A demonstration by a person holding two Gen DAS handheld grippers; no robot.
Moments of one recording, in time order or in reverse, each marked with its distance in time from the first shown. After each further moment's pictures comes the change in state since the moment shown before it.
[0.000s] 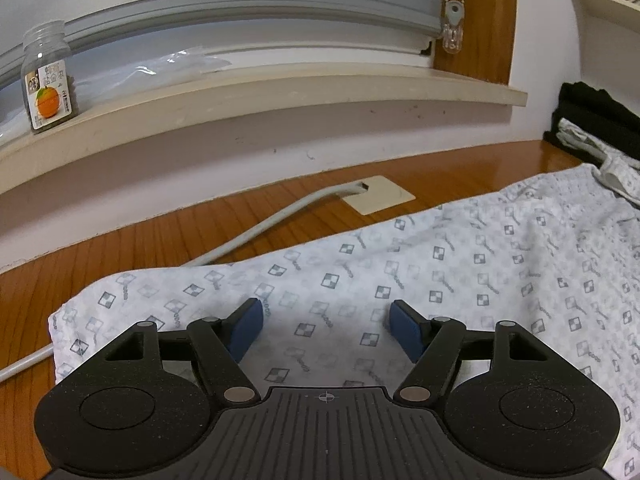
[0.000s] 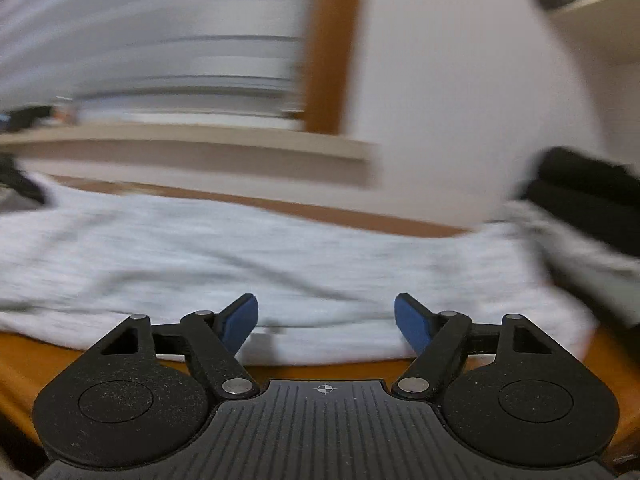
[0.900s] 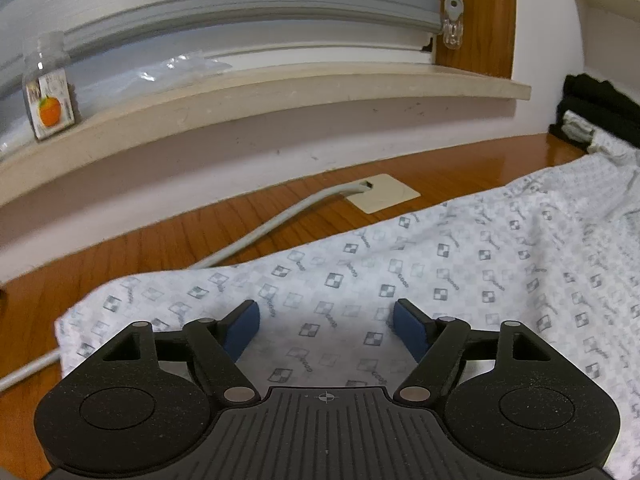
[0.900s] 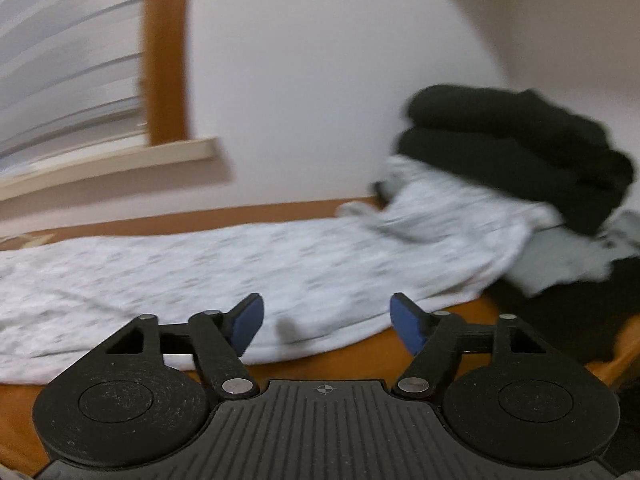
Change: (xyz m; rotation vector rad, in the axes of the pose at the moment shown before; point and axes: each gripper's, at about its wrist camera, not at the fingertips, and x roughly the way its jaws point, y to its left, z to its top) left arm -0.002 -0.011 0.001 0.043 -0.009 0.070; right arm 0.022 -0.099 -0.012 0.250 0.074 -0.007
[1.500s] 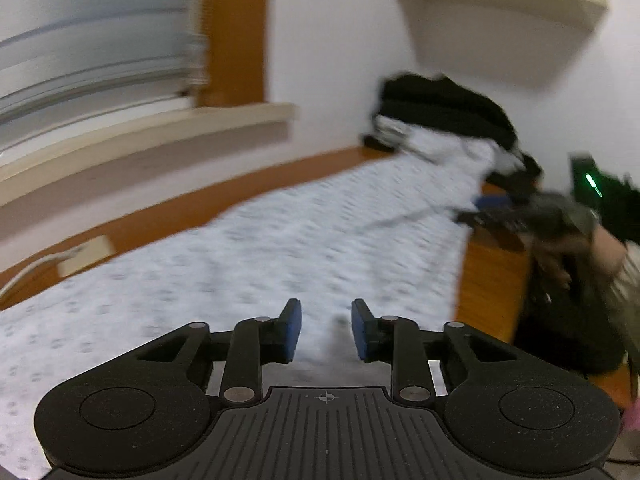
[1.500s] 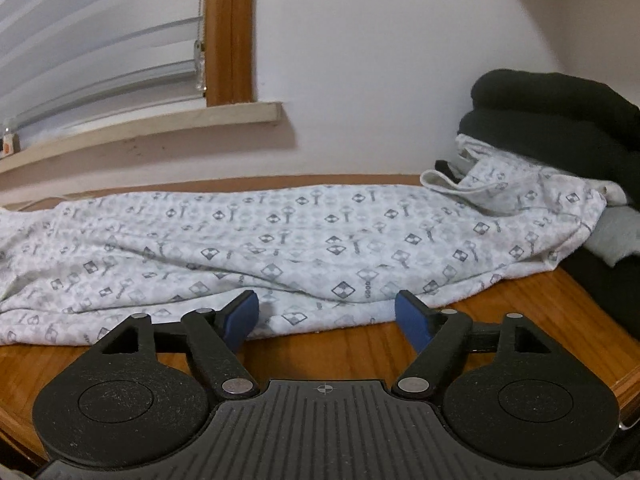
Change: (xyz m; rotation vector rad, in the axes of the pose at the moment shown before) left arm -0.046 -0.239 -0.011 0.172 -0.089 -0.364; right arm 0.007 0.041 -0.027 -0.059 0.014 0.049
